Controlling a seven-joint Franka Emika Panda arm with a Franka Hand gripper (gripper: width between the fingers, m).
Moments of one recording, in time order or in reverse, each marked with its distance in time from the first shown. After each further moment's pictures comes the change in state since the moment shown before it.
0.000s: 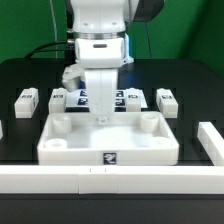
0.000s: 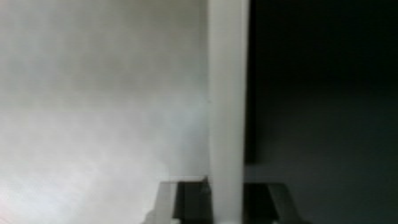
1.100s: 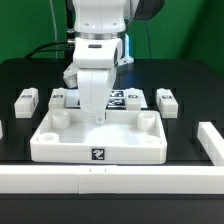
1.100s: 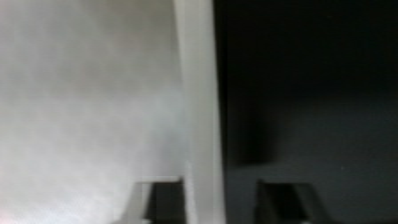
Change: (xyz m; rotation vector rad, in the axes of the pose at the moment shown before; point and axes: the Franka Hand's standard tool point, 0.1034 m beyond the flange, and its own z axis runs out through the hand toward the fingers) arm -0.014 -0.026 -0.001 0.046 -0.019 0.168
